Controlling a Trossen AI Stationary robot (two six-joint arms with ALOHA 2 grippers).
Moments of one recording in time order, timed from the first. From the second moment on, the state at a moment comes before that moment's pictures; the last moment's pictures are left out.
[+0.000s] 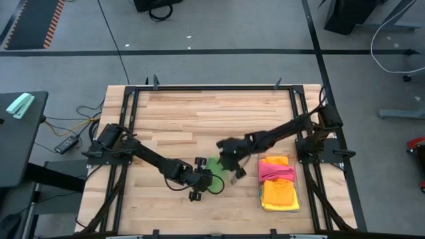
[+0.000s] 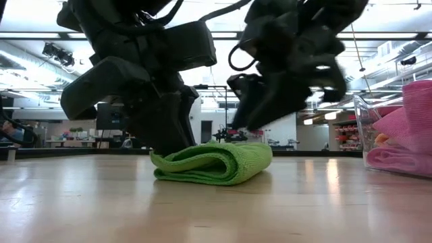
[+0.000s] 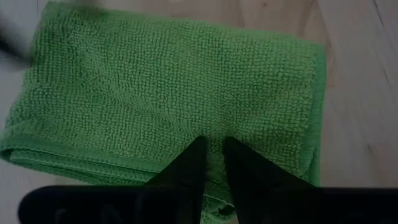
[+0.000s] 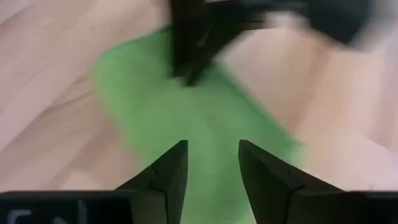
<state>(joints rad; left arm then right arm) -0.42 1.94 1.11 -0.20 -0.26 -0.15 0.09 1.76 0.95 0.01 -0.18 -0.39</state>
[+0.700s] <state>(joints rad) -0.42 1.94 1.11 -0.19 -0.27 -0.15 0.35 1.83 0.95 -0.06 0.21 -0.75</state>
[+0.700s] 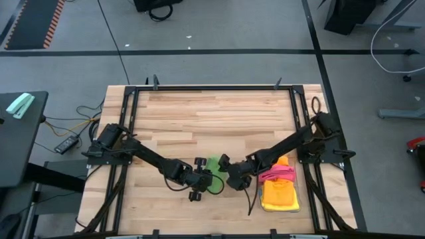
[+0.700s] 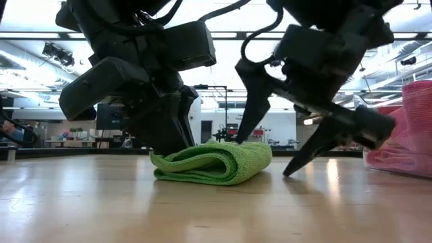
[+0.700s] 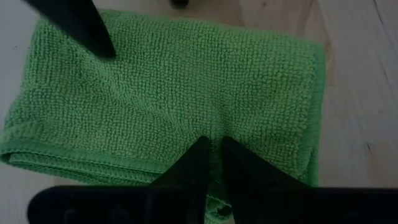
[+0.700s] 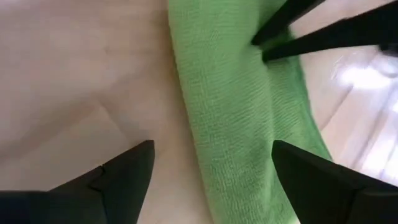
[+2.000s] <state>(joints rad) -0.42 1.94 1.11 -0.18 -0.29 -0.15 0.26 1.95 0.95 0.26 0.12 -1.13</state>
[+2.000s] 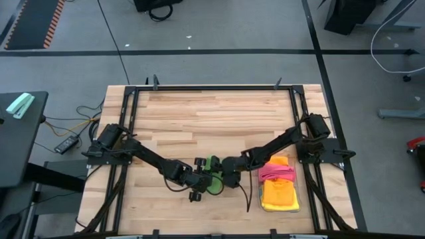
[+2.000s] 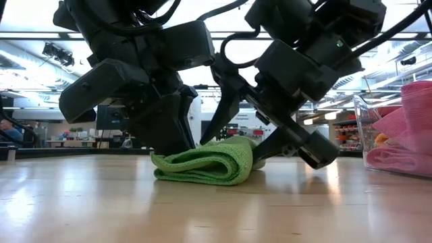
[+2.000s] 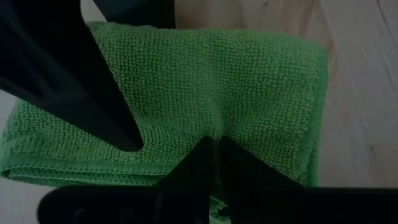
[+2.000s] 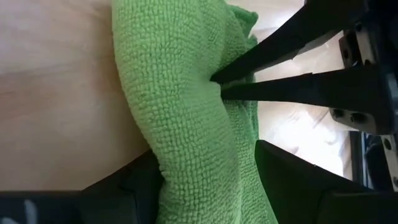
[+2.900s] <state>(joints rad) -0.50 1.77 1.11 -0.44 -0.32 -0.23 0.25 1.92 0.95 0.16 0.10 -0.88</state>
